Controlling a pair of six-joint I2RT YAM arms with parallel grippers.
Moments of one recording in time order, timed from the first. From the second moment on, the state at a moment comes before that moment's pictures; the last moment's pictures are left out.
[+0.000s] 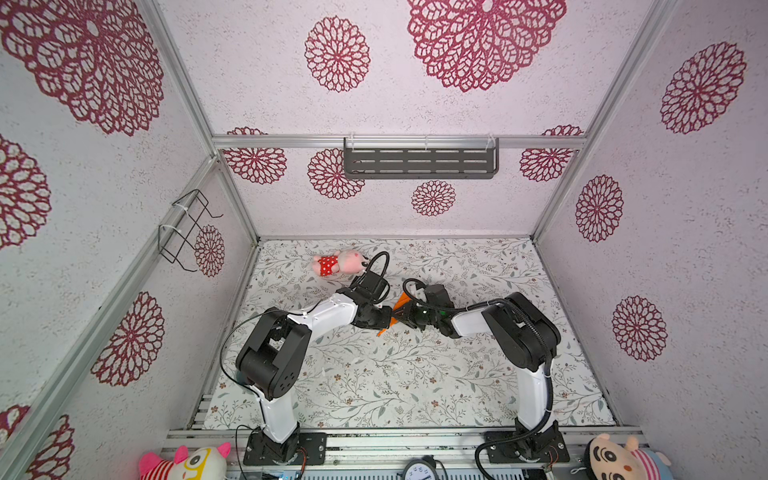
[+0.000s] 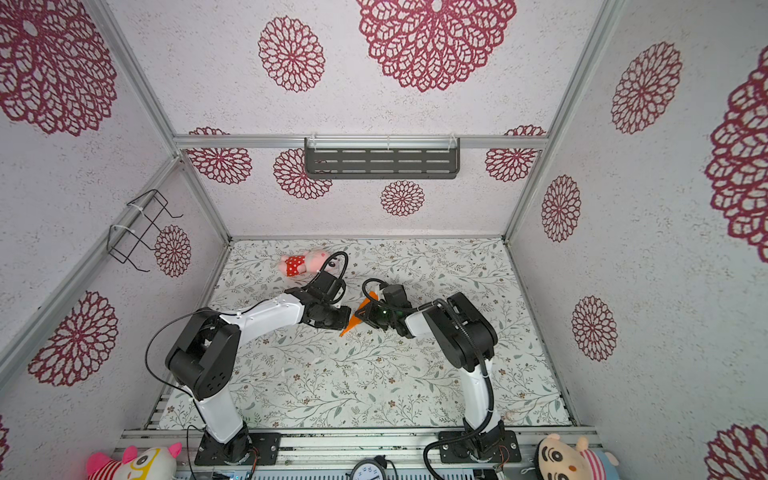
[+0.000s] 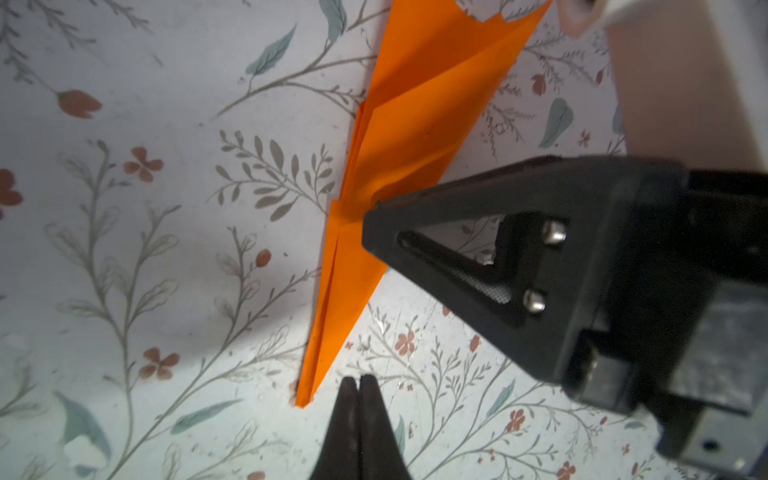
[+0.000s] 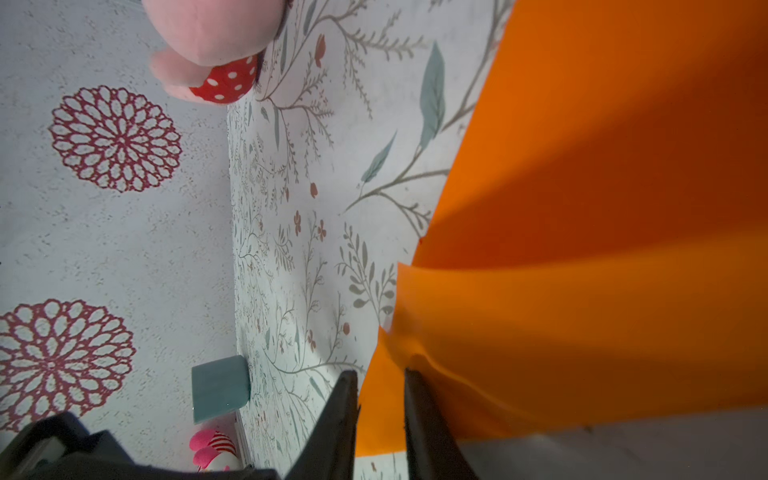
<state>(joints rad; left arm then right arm) -0.57 1.84 1.19 -0.46 0.18 -0.42 0.57 2.05 0.98 0.45 -0.50 0.98</state>
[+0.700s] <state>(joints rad) -0.56 1.99 1.24 -0.40 0.18 -0.44 0.57 2.05 0.97 0.48 -0.50 1.00</state>
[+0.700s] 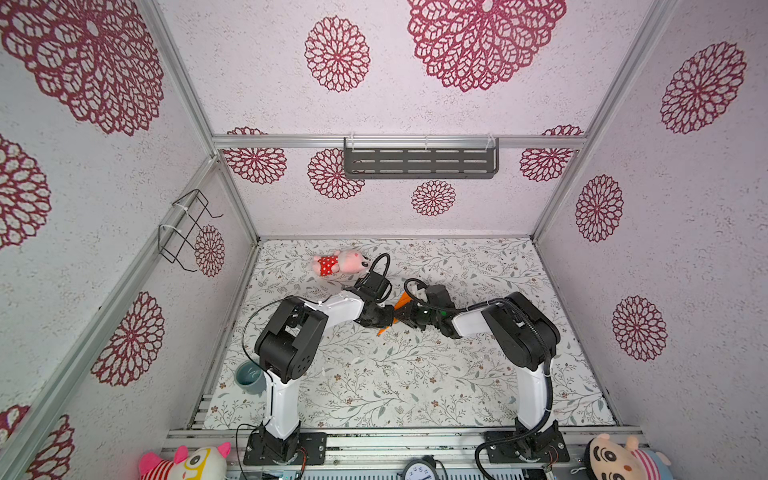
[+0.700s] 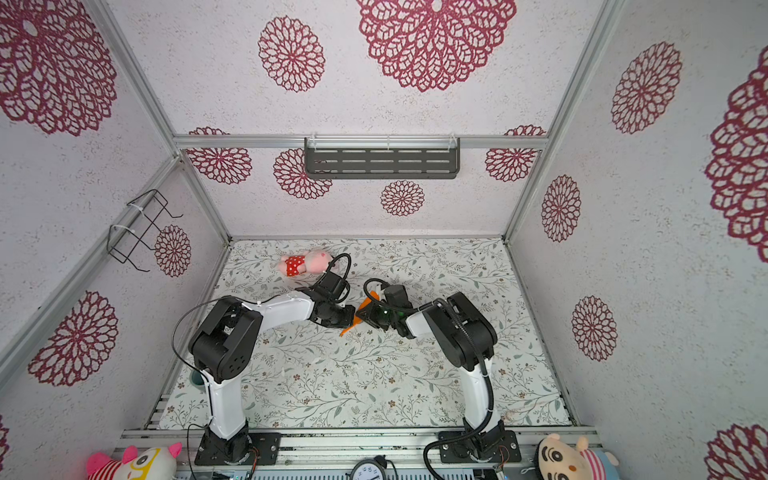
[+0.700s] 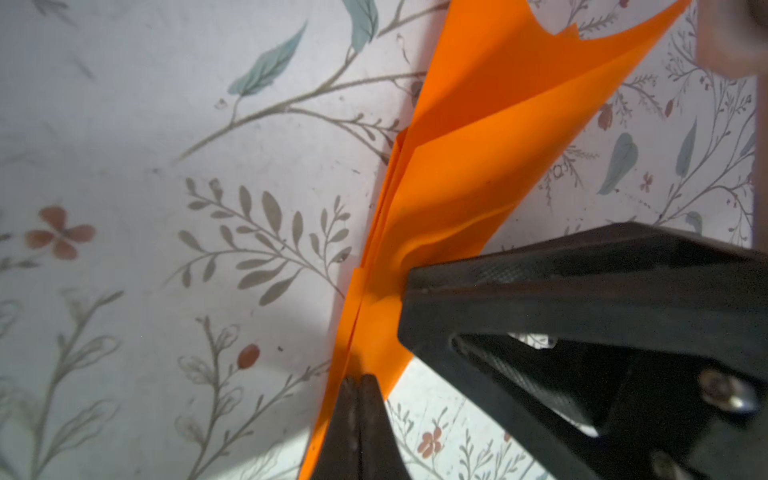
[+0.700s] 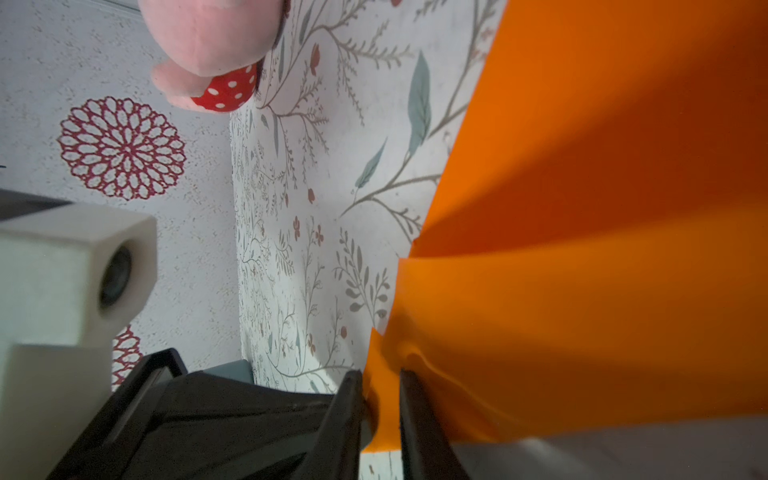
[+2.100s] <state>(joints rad) -0.56 1.98 1.23 -0.39 0.18 -0.43 0.57 1.99 0.99 0.32 -0.45 0.58</state>
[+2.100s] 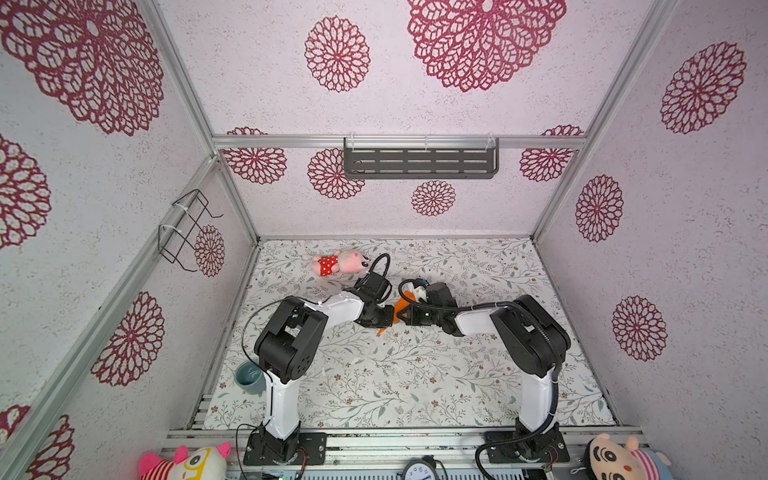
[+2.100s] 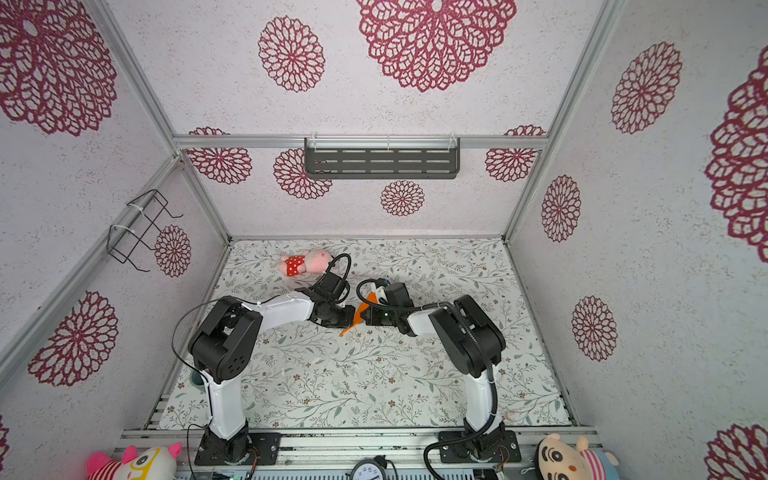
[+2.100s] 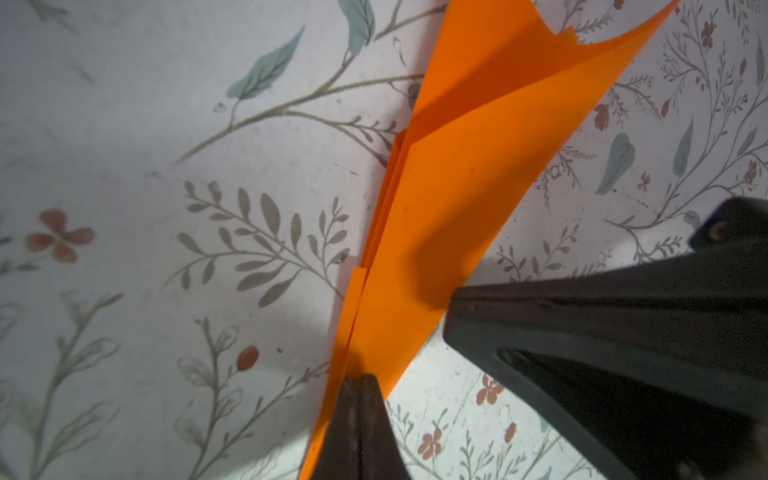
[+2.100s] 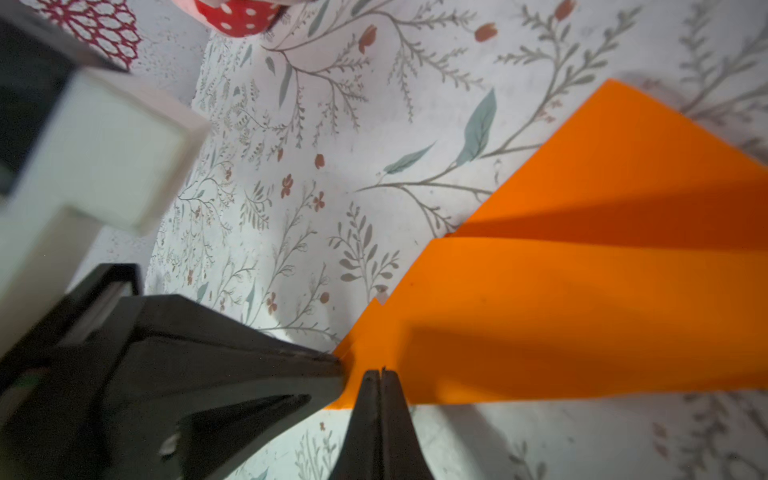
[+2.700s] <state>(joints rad) -0.56 1.98 1.23 -0.39 0.18 -0.43 0.45 2.04 1.00 0.35 -0.47 0.59</state>
